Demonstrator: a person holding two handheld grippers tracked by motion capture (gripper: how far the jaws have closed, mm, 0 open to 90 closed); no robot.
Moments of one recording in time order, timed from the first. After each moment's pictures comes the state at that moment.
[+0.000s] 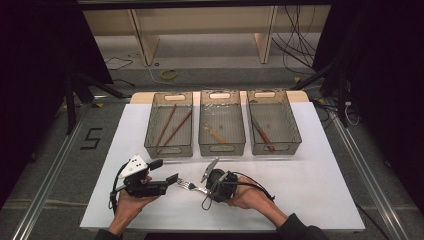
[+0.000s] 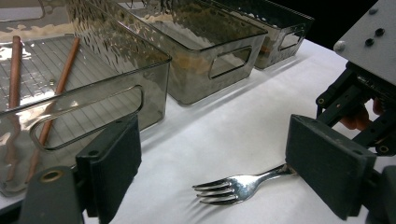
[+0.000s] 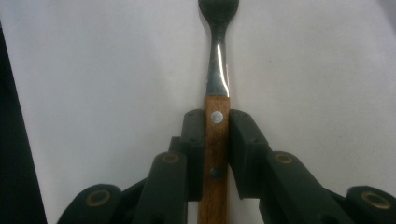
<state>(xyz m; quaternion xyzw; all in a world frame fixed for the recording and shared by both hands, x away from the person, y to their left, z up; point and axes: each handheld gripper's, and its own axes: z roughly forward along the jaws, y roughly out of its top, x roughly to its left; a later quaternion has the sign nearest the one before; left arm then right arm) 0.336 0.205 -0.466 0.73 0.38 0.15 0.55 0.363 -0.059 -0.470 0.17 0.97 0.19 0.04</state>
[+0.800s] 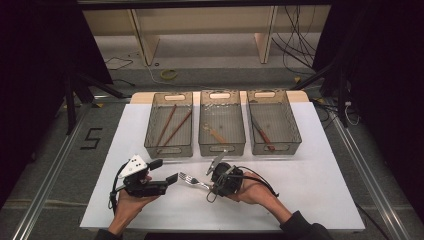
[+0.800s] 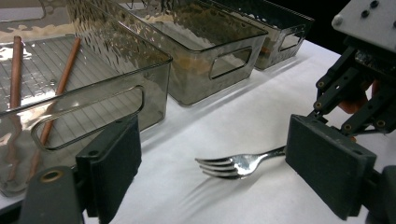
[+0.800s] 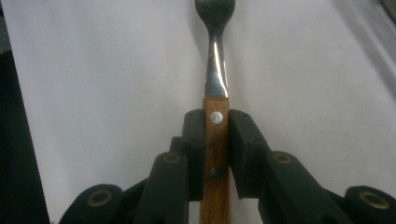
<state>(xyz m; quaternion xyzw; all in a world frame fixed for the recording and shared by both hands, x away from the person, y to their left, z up) 0.337 0.205 -0.465 0.73 0.38 0.15 0.55 0.376 -0.075 -0.460 0.19 0.96 0.22 0.02</state>
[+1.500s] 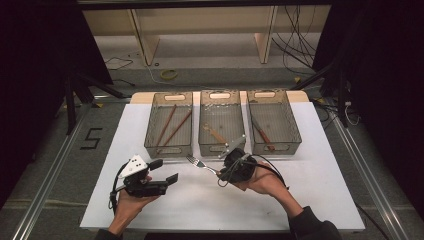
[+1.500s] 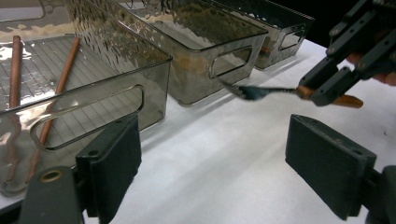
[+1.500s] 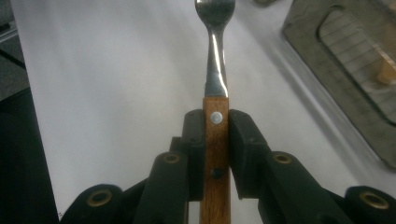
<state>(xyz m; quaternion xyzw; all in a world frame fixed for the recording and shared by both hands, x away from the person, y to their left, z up) 0.337 0.205 -0.466 0.73 0.38 0.15 0.55 0.390 -0.107 -0.423 0.23 0.93 0.27 0.04</state>
